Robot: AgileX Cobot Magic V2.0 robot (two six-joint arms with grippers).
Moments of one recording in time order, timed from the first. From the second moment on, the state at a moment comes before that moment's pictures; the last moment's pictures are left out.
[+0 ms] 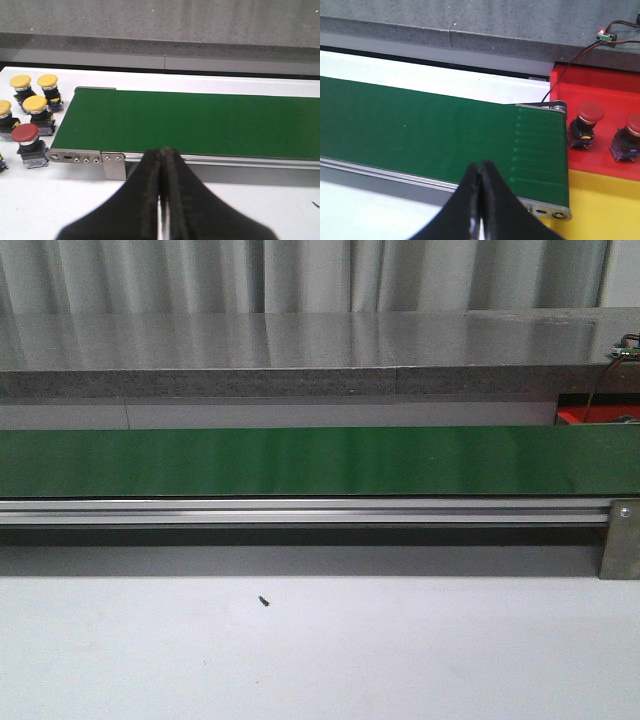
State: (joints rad) left arm -0.03 0.34 -0.56 0.00 0.66 -0.07; right arm 0.07 0.65 -0.47 0.31 0.25 -0.30
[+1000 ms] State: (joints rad) left arm 0.43 1.25 -0.92 -0.03 0.57 -0.15; right arm 0.07 0.65 -0.47 0.31 0.25 -0.30
